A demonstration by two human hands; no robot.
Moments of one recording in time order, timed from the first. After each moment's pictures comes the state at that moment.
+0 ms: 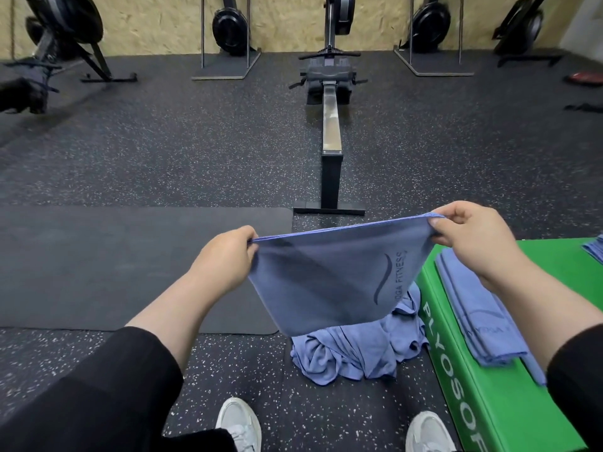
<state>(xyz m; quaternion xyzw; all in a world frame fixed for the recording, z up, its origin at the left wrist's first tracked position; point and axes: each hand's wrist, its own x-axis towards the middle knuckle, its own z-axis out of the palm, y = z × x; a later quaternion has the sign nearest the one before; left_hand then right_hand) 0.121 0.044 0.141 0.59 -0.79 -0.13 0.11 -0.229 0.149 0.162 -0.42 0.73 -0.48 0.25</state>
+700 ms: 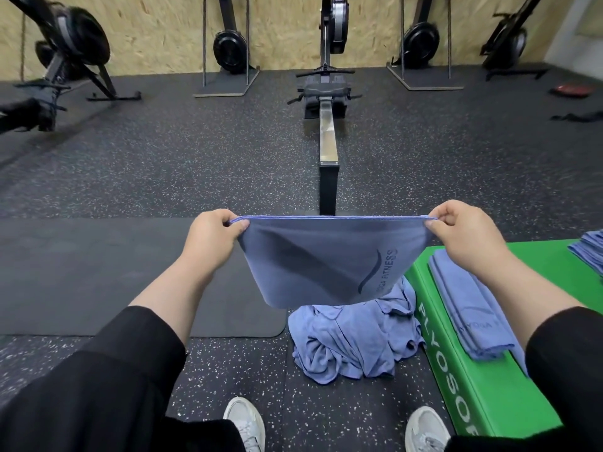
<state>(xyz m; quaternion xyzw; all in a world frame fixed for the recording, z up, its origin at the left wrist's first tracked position) 0.138 0.048 0.176 0.61 -0.67 -0.27 0.33 -0.236 0.170 0.175 -0.50 0.78 -0.36 0.11</state>
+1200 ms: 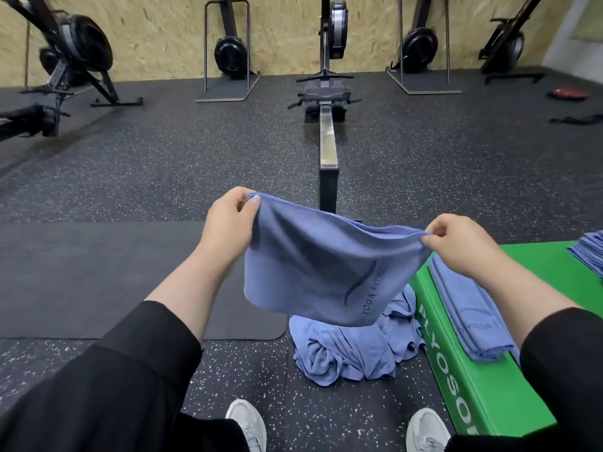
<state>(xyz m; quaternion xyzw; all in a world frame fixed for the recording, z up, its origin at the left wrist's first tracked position) 0.111 0.061 0.201 0.53 -0.67 -0.31 0.42 -0.227 0.175 0.181 -0.49 0.83 -0.24 0.14</state>
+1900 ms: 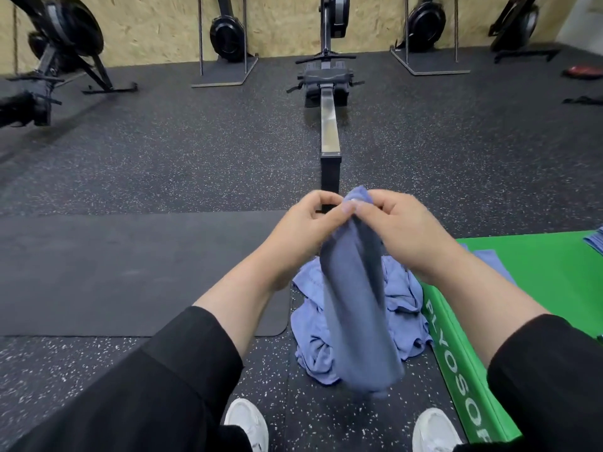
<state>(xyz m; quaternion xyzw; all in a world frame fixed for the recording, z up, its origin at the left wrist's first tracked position) 0.026 0.088 0.193 0.36 -0.66 -0.57 0.33 -0.142 0.136 0.192 -0.59 0.57 -0.47 0.32</state>
